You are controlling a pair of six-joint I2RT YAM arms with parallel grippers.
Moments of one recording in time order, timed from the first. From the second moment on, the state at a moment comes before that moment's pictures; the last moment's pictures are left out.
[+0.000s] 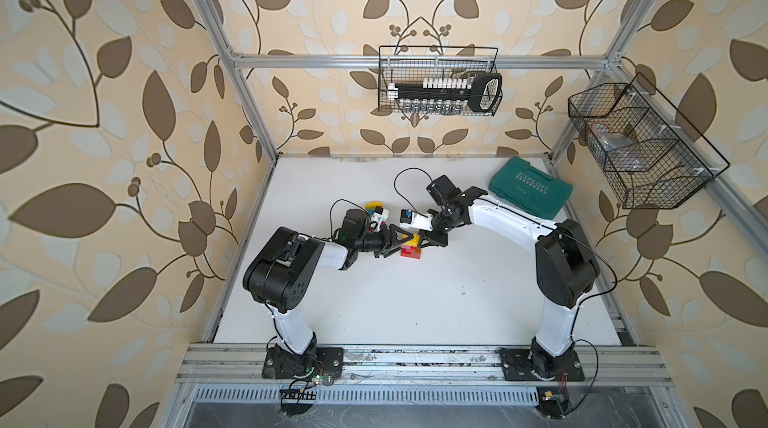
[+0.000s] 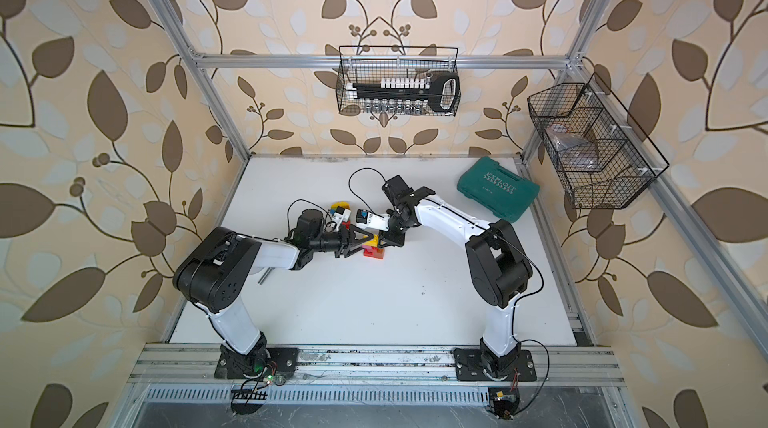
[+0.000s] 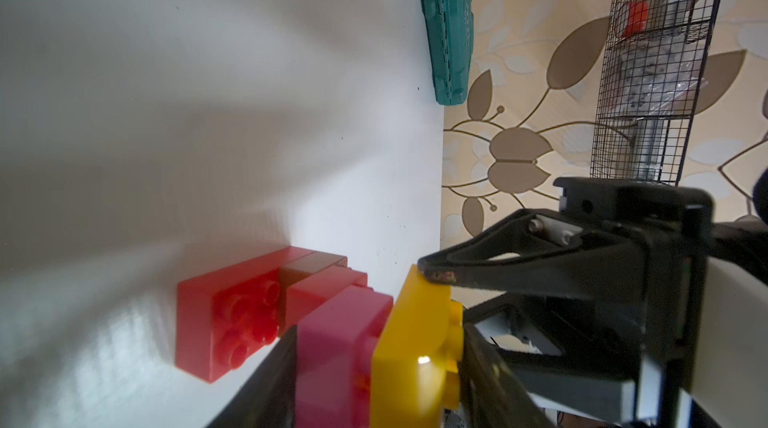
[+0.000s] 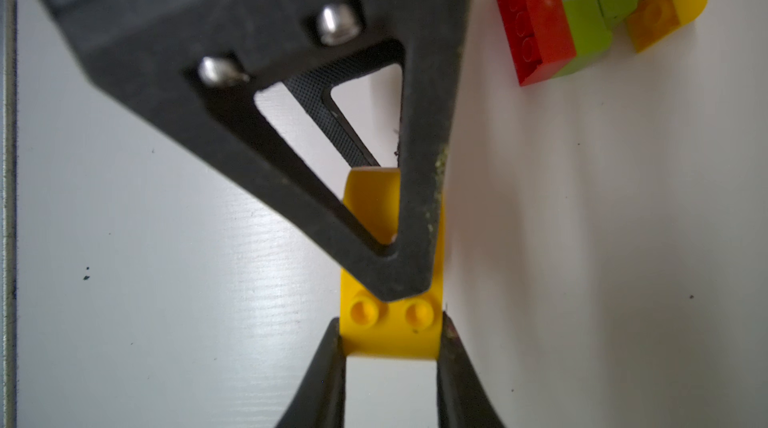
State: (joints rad) left arm -0.36 1.76 0.66 0.60 0.86 -1.04; right arm 0.57 1.89 1.46 -0.79 -0.36 -0.77
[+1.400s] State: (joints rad) left arm -0.35 1.61 0.68 0.37 0.82 -0.97; right arm 0.49 1.65 1.23 -0.59 -0.43 -0.69
